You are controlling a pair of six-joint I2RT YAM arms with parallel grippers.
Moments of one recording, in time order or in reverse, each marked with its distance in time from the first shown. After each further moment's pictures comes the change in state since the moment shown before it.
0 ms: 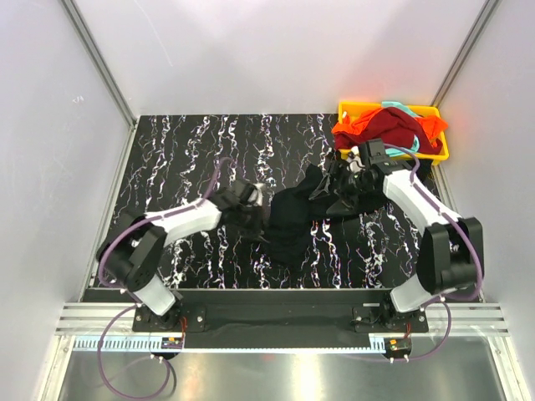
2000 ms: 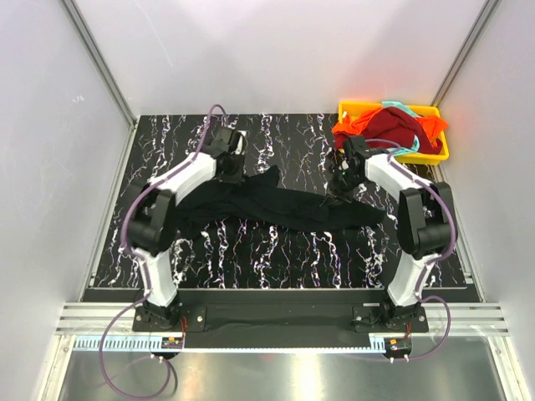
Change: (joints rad) left arm 0.301 0.322 0.560 -0.205 -0.351 0.375; right arm 0.023 0.348 0.198 -0.051 0.235 -0.100
